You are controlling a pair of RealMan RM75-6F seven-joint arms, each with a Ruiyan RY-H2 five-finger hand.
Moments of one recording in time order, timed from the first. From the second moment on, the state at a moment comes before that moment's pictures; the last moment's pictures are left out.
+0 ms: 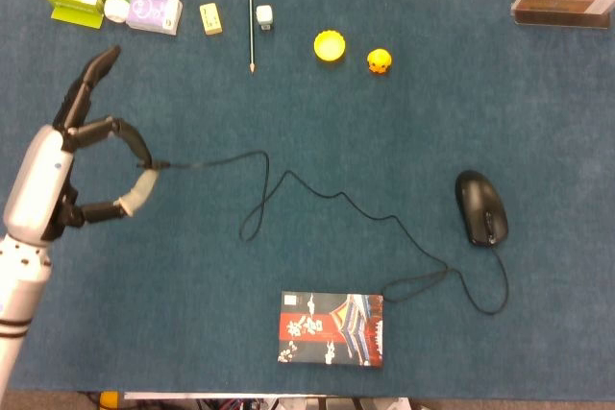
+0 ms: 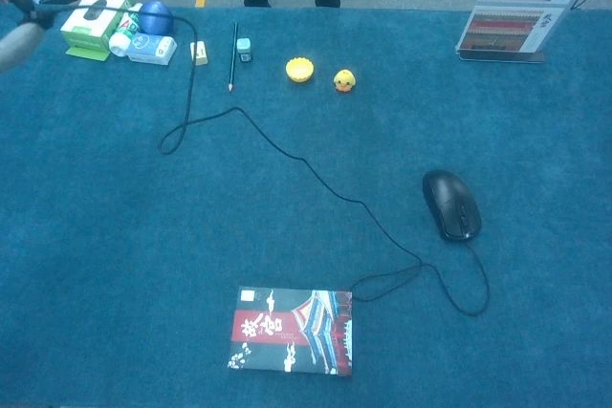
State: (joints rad) left arm -0.27 -1.11 -0.08 -1.98 1.67 1.44 -0.50; right arm 0.23 -1.14 0.09 -1.50 -1.45 1.34 0.08
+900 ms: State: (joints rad) left arm -0.15 -1.09 0.07 -2.08 1.80 1.56 -0.45; right arm 0.24 -1.18 0.08 -1.43 -1.46 1.31 0.17
